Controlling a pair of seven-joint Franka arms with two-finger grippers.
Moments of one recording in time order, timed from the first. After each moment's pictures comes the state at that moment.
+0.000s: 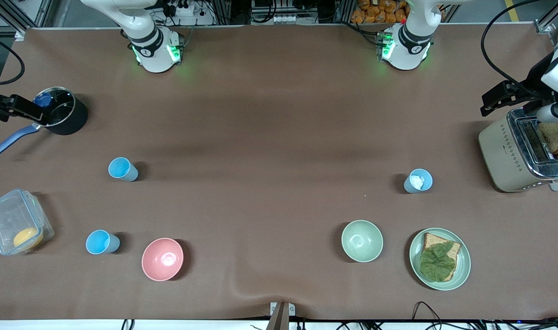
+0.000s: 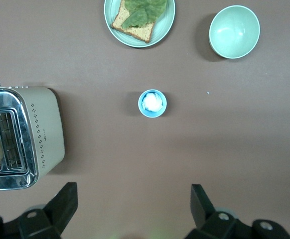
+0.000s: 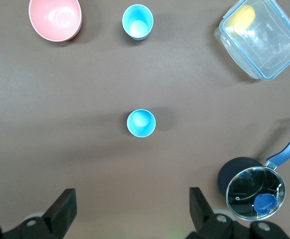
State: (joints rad) left arm -0.04 -0.02 -0.05 -1.55 0.00 1.51 -0.11; right arm 0.00 0.00 -0.09 -1.56 0.00 1.51 0.03
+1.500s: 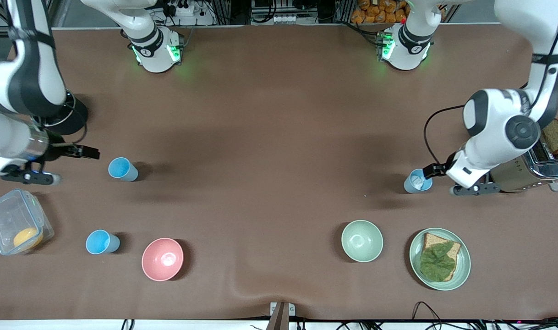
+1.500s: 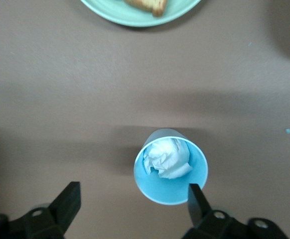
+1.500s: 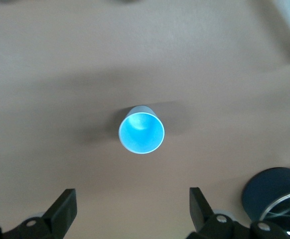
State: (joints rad) left arm -0.02 0.29 -0.03 -2.05 0.02 2.30 -0.11; right arm -0.02 0.19 -0.06 -1.84 0.00 1.81 0.05
